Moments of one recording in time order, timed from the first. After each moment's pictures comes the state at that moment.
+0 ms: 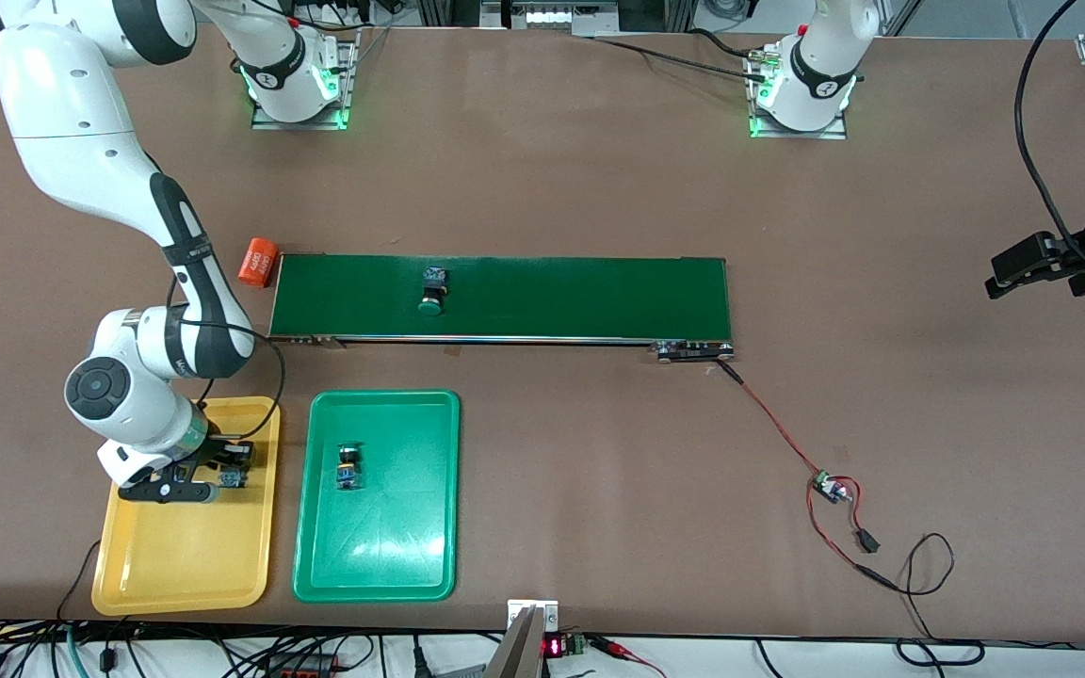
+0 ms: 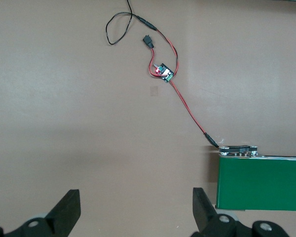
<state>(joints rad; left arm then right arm) 0.13 0.13 -0.11 -1.47 -0.01 1.64 -0.03 -0.01 0.86 0.05 -1.42 -0.17 2.42 0.14</state>
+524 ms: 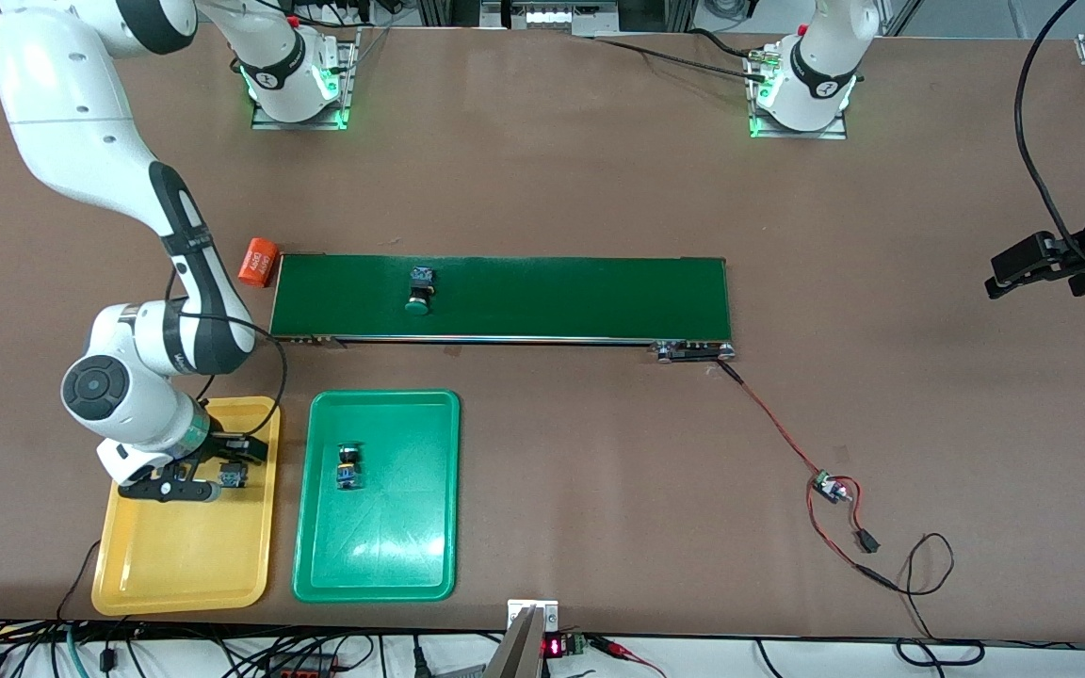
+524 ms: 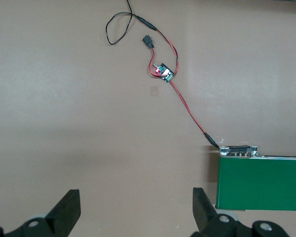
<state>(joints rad) 0.13 0.13 -0.11 -1.47 -0.01 1.64 -0.03 0.02 0.79 0.06 -1.41 -0.15 2.26 0.23</state>
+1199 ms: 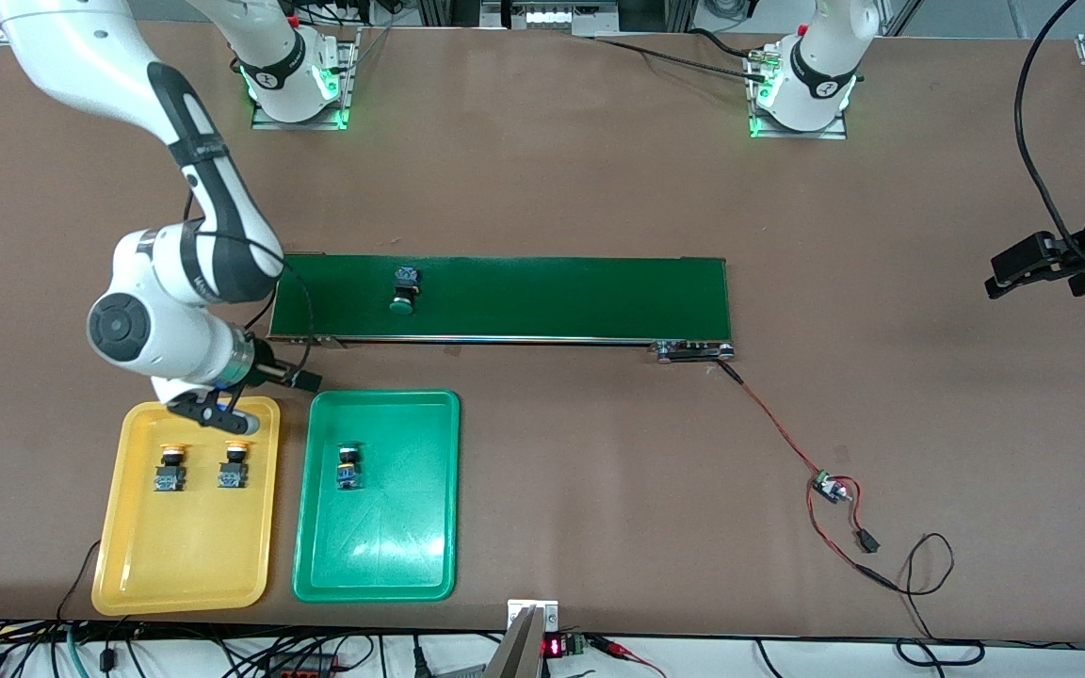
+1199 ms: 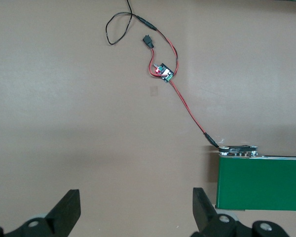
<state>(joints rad) 0.13 0.13 -0.11 -1.47 -0.01 1.64 -0.03 0.09 0.49 0.12 -1.77 0.06 2.17 0.50</state>
